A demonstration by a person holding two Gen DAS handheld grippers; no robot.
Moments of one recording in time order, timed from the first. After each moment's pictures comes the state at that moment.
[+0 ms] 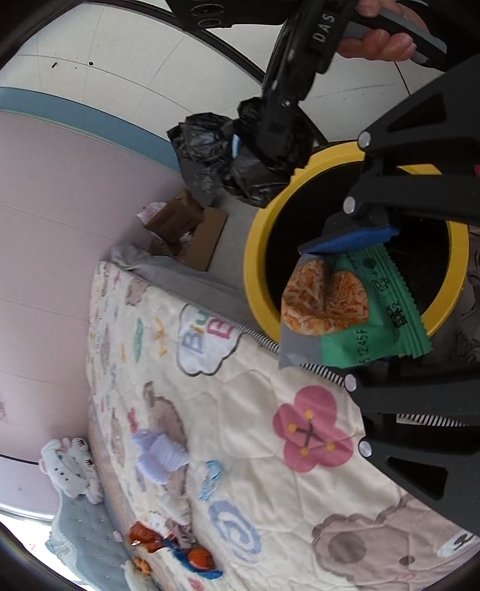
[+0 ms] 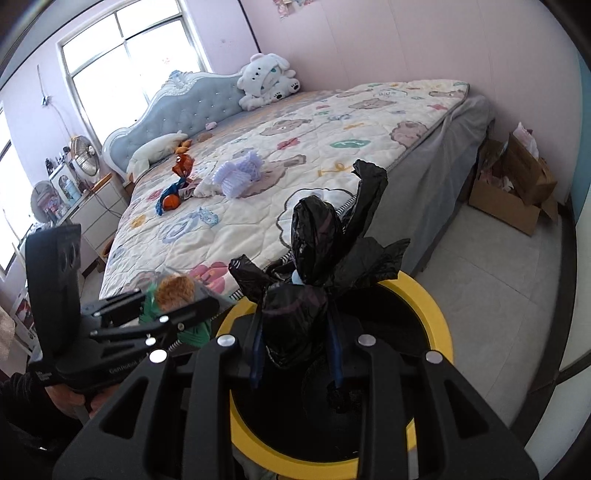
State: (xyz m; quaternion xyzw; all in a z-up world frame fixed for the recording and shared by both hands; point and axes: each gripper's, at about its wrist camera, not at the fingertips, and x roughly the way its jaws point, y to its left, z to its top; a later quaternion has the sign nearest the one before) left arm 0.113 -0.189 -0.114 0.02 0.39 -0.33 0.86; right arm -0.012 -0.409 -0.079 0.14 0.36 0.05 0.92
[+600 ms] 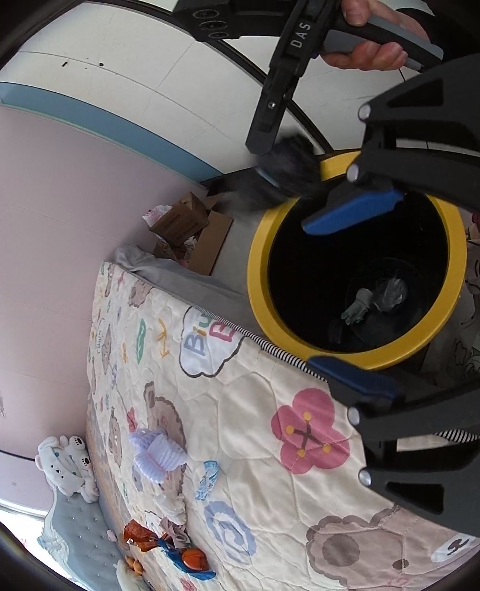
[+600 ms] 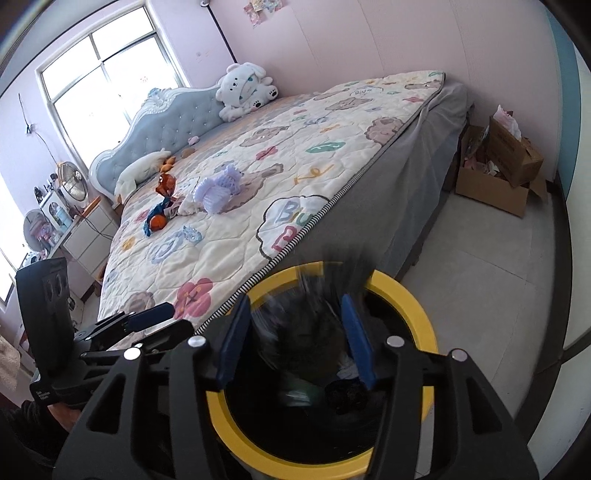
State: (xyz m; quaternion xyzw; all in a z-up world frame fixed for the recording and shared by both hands) left arm 0.111 -0.184 -0.106 0.00 0.39 -0.33 0.86; right arm -0.017 -0.430 -0.075 0.18 0.35 0.02 0.92
